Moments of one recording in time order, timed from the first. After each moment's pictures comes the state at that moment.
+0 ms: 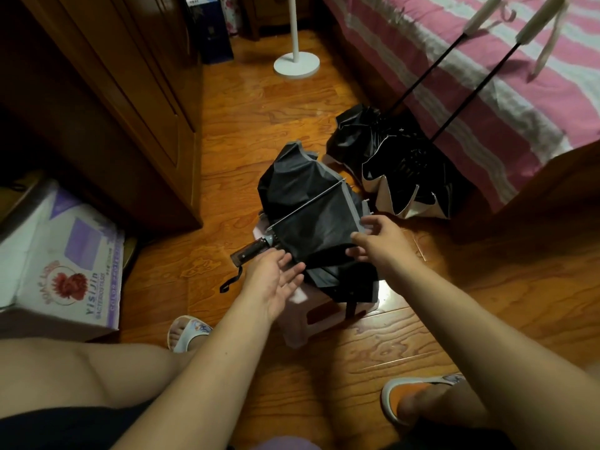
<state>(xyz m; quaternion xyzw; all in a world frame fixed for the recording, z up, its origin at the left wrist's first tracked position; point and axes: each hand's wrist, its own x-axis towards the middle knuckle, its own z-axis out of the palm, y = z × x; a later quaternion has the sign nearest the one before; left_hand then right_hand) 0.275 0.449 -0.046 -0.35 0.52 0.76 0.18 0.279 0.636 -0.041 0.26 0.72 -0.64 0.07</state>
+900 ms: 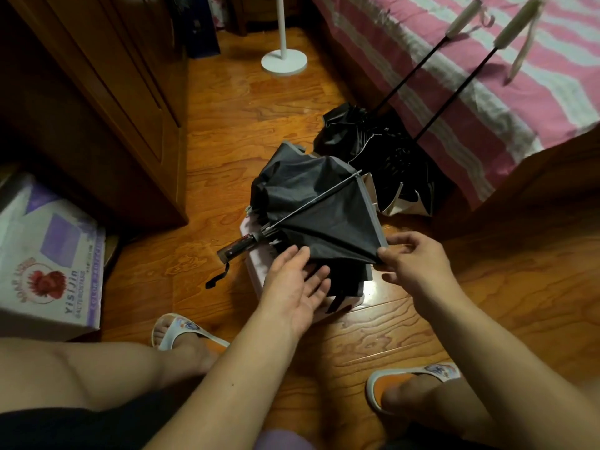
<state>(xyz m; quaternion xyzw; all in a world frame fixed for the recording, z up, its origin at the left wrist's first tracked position) 0.315 0.492 -0.025 -0.36 0.43 0.79 0.24 0.341 0.667 -0.011 0.34 0.71 -0.62 0.02</state>
